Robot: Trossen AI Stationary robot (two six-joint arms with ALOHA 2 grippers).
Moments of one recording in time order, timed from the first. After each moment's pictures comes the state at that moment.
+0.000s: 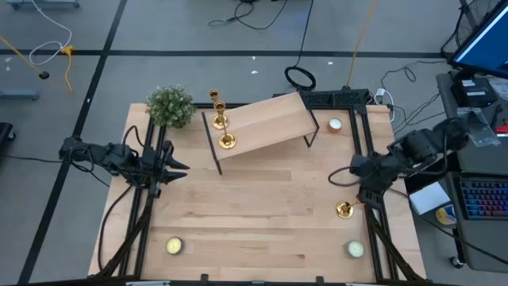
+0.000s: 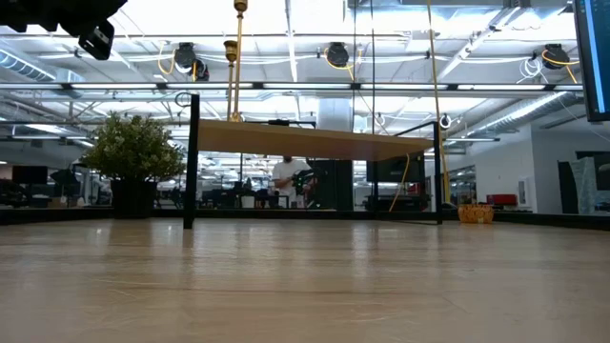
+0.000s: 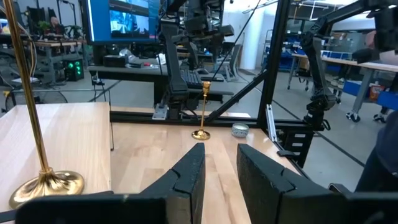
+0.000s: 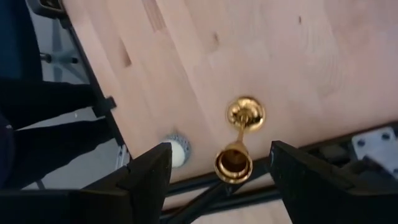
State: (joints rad) left arm -0.31 0.20 0.34 -0.12 -0.18 -0.09; right arm 0.48 1.06 1.42 -1.59 -0.08 0.94
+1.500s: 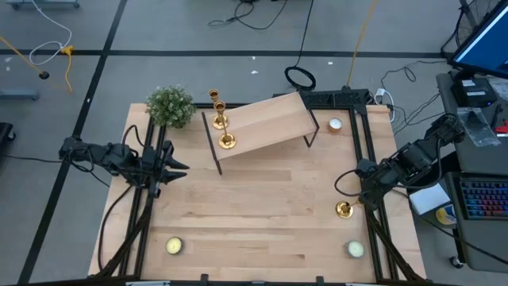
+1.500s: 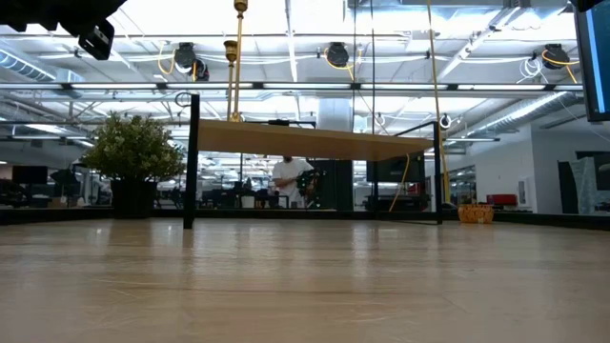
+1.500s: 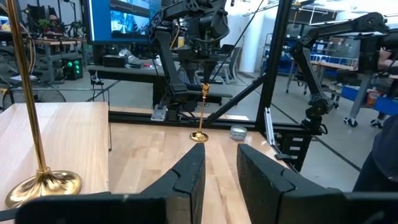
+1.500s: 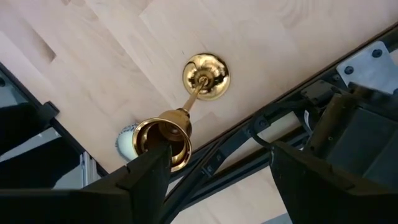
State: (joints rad) left arm -0.31 0.20 0.34 -0.11 -0.18 -0.11; right arm 0.62 0.91 1.11 -1.59 -0.08 1.30
